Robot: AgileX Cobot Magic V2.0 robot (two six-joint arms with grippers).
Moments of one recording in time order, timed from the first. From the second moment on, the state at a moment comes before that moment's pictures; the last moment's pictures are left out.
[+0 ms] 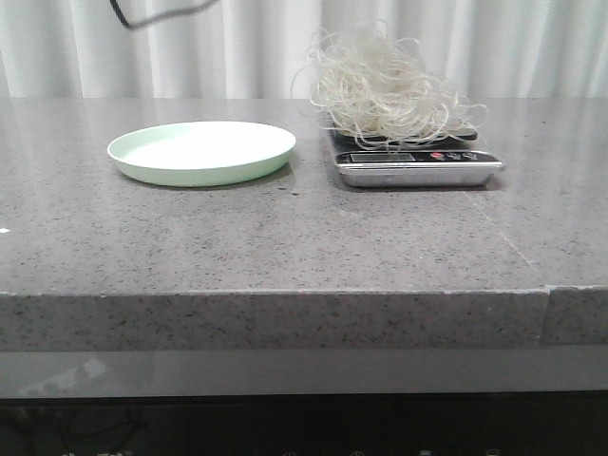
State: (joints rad) left arm -0.65 2.14 -2.27 -0.06 0.70 0.02; right arm 0.05 0.57 -0.65 0.04 0.65 0.01
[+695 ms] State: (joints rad) left arm -0.83 1.50 -1.84 0.14 0.90 0.00; right arm 0.05 0.57 -0.65 0.04 0.65 0.01
